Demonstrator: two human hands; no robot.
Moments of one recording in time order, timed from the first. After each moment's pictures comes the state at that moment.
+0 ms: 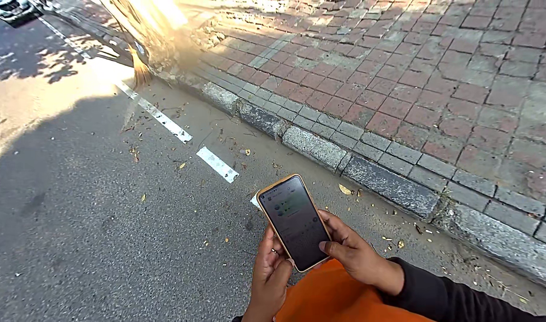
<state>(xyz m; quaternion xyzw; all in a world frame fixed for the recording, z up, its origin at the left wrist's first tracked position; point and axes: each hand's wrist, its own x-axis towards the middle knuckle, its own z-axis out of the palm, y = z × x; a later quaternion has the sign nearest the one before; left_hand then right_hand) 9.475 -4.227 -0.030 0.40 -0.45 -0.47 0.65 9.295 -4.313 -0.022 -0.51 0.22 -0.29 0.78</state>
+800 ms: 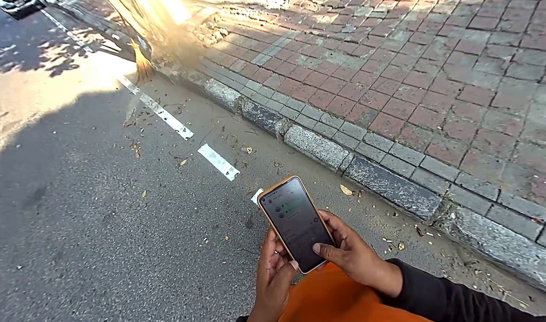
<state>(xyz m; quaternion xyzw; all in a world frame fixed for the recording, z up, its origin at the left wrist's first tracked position) 9.473 -4.226 -0.038 0.39 -0.43 -0.46 0.67 9.303 -4.315 -0.019 -0.52 0.26 -0.29 0.77</state>
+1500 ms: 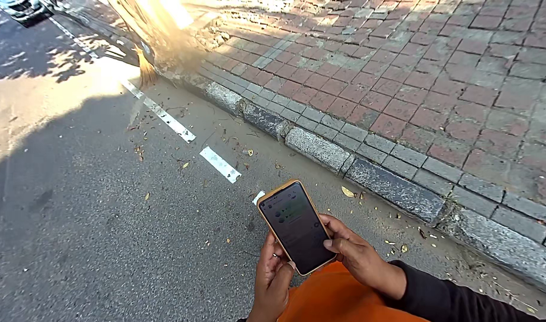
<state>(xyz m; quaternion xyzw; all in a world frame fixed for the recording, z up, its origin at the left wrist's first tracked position) 9.473 -4.232 -0.040 0.40 -0.46 -0.44 0.66 9.295 -4.324 -0.028 -0.47 0.20 -0.30 0.81</state>
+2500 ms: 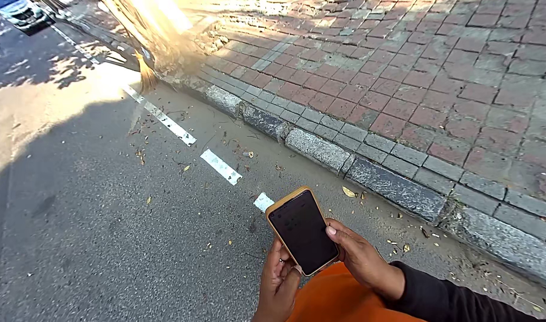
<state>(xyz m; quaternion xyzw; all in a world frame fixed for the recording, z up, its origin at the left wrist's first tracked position) 9.469 -4.228 -0.041 0.42 -0.50 -0.43 0.63 9.297 -4.320 -0.028 -0.43 0.27 -0.30 0.81</state>
